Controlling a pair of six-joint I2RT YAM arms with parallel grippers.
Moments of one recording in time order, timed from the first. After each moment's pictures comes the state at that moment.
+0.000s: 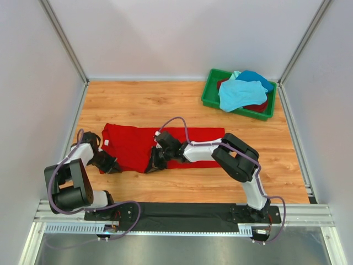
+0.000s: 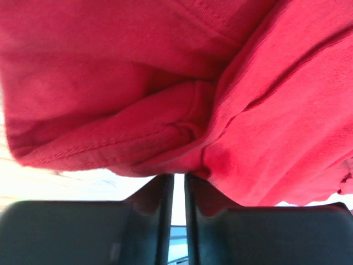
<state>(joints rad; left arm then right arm) 0.29 1.36 0.61 -0.73 0.28 -0.67 0.98 2.07 1.20 0.10 -0.47 1.11</state>
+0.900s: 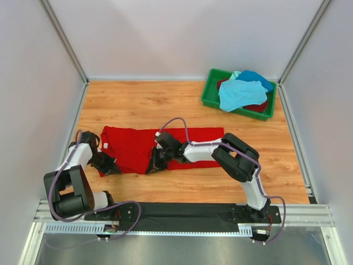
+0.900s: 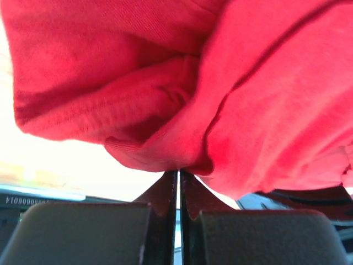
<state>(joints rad) 0.29 1.30 0.63 -0.86 0.28 -0.69 0.98 2.07 1.20 0.10 -0.49 1.11</state>
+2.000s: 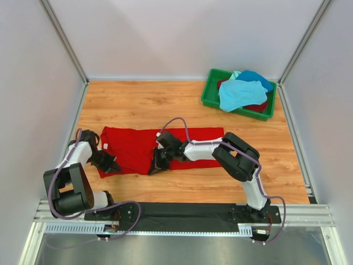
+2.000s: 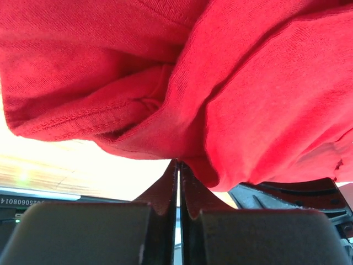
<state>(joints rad) 0.29 1.32 0.67 -0.87 0.30 -0.68 0.96 2.07 1.21 0.01 -0.50 1.06</state>
